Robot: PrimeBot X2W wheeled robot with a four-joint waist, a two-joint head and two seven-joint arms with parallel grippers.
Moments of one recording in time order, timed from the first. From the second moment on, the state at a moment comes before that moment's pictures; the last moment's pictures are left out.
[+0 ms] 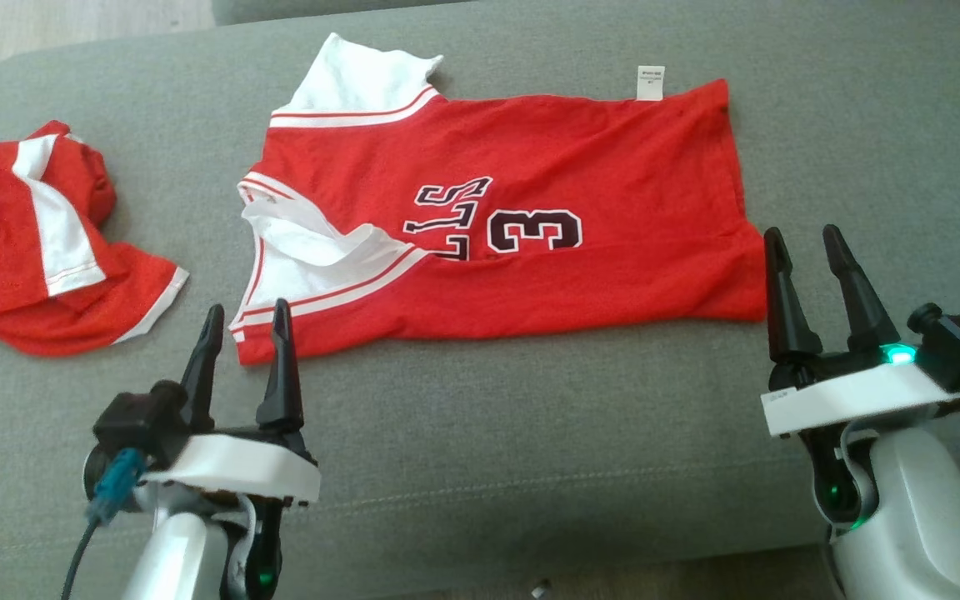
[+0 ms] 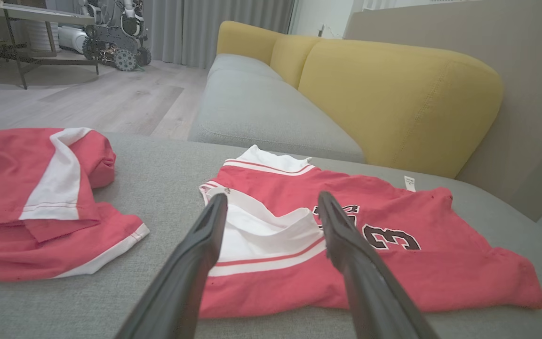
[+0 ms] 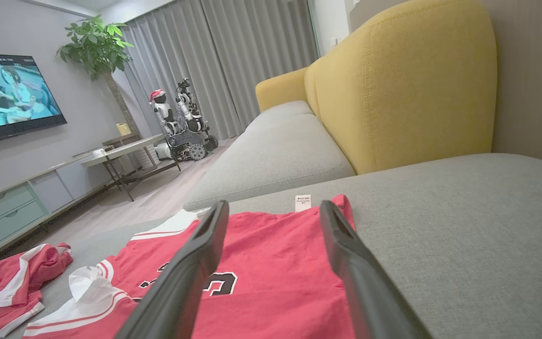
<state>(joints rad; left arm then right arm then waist) -0.08 0.09 -0.21 0.13 -0.32 0.07 -0.25 -0.26 -0.17 0.19 0.37 0.33 0.12 -0.21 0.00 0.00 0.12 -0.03</state>
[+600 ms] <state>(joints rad) -0.25 0.09 -0.14 0.56 -0.25 0.14 -0.21 -0.25 -0.13 0.18 0.25 0.29 0.12 -0.15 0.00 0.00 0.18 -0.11</state>
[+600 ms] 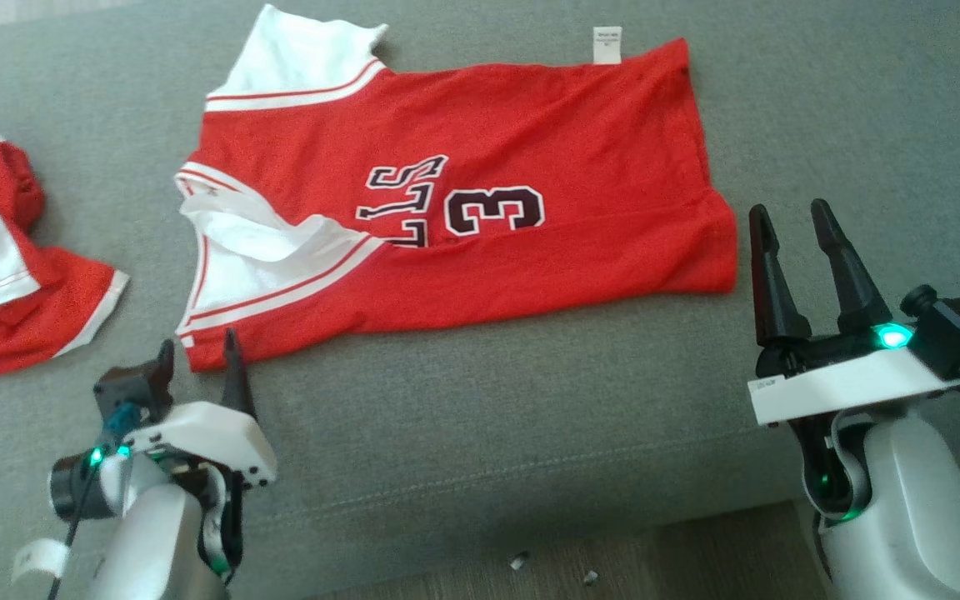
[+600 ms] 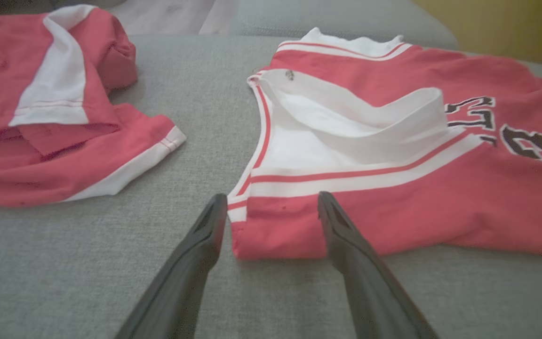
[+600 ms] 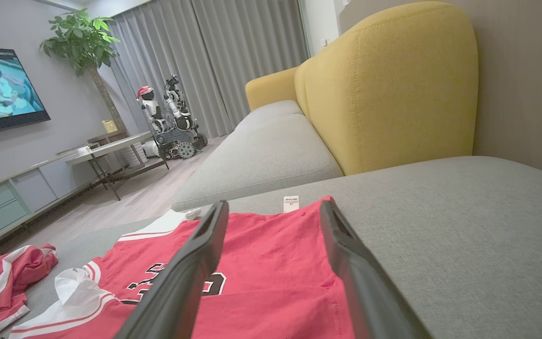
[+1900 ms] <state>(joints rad) -0.29 0.10 -0.16 0.48 -0.26 0.11 -0.25 -0.31 -0.06 0.01 0.49 0.33 0.12 0.02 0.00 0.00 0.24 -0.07</state>
